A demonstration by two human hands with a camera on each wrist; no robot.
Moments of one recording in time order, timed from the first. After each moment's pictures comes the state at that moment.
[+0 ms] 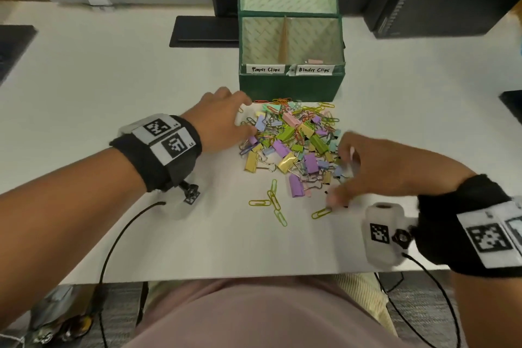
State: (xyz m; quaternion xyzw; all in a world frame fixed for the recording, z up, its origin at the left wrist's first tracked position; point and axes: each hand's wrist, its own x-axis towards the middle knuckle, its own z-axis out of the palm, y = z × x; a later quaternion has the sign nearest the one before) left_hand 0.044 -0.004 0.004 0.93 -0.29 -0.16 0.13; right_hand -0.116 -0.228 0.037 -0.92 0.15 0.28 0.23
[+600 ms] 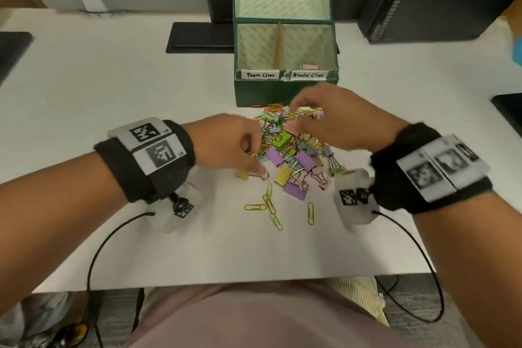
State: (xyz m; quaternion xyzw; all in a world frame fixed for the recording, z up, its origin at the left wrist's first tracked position) left_hand 0.019 -0.009 0.027 0.87 -0.39 -0.26 0.12; right_hand -0.049 -0.216 0.042 -0.97 0.01 0.07 0.23
